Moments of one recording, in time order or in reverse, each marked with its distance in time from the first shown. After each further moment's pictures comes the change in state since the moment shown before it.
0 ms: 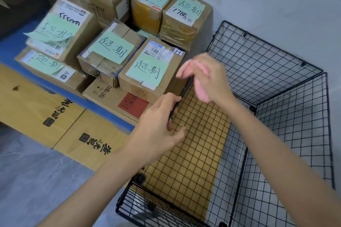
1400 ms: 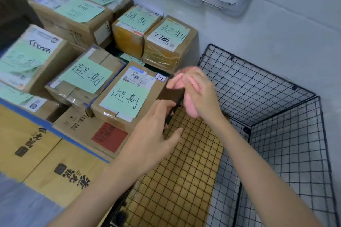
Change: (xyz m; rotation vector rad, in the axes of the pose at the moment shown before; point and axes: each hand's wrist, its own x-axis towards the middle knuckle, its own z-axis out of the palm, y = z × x) left_hand 0.065 0.010 0.019 0.007 0.042 -0.002; right_hand 0.028 0.039 -0.004 0.138 0.075 0.035
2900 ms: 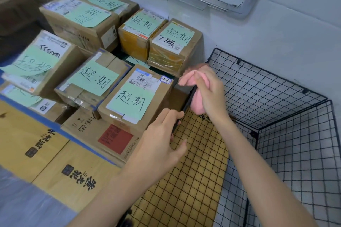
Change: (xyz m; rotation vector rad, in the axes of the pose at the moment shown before) left_hand -0.012 0.008 0.002 0.049 0.011 0.009; right_hand 0.006 0.004 0.000 0.141 0.123 0.137
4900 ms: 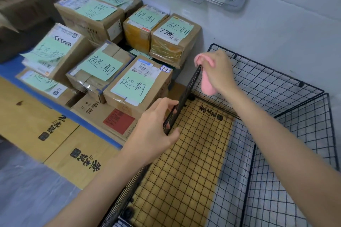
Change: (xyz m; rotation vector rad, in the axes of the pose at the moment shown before) left_hand -0.017 0.003 0.002 -0.036 0.005 -0.096; right_hand 0.031 -0.006 -0.028 -0.402 -0.084 0.061
